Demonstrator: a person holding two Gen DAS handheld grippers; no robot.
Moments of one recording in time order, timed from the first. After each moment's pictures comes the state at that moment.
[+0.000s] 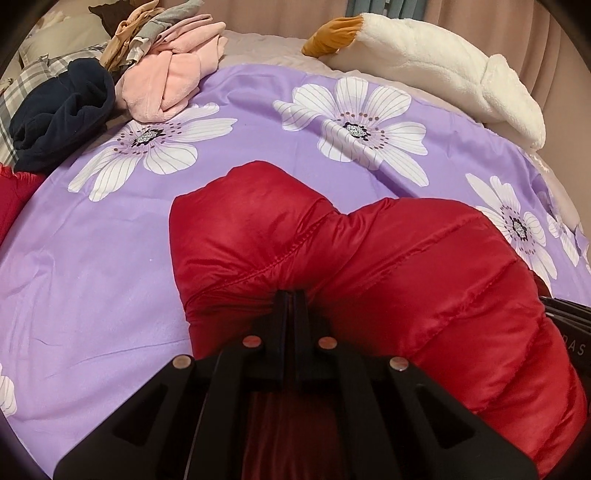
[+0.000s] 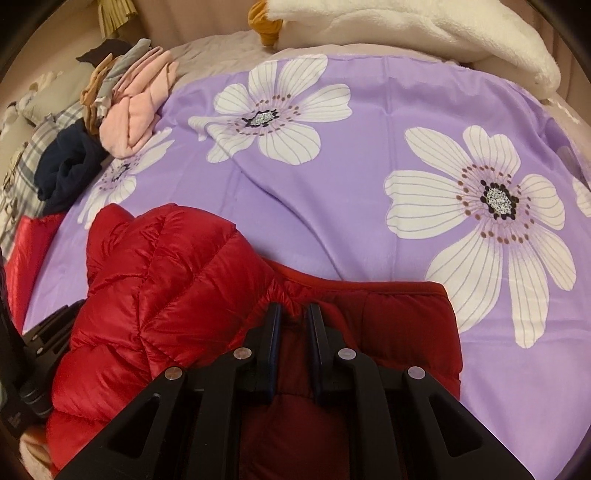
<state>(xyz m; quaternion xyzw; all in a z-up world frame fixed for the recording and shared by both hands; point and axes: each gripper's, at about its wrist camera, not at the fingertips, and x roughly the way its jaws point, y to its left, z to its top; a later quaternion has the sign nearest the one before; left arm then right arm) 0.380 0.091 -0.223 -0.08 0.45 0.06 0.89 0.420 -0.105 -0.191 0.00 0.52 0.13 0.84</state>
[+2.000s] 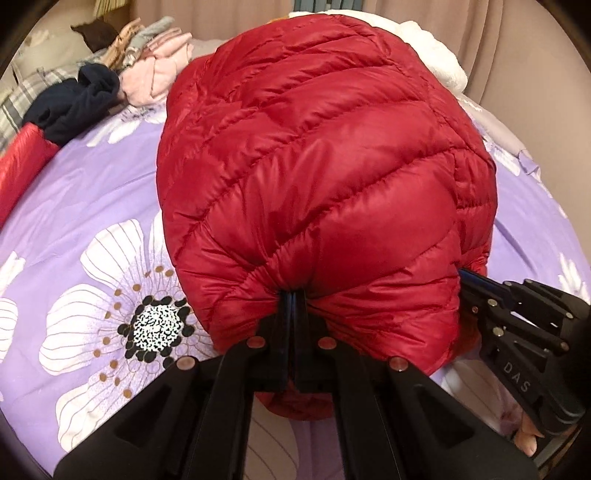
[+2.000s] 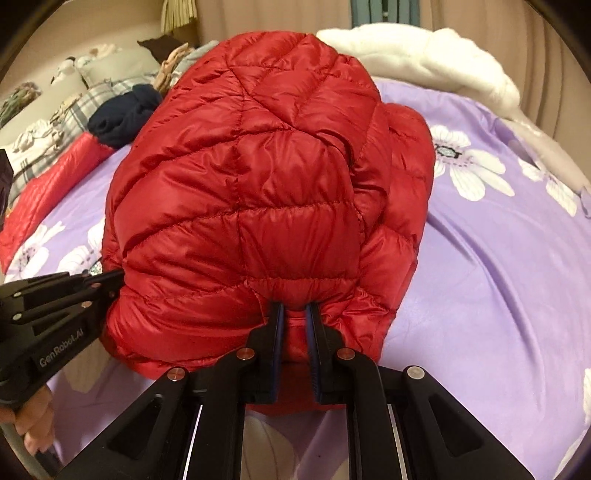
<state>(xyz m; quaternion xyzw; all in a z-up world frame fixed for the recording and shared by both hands) 0.209 -0.005 -0.217 -0.05 0.44 0.01 0.90 0.225 -0.126 -0.206 -0.06 0.43 0.15 0.89</state>
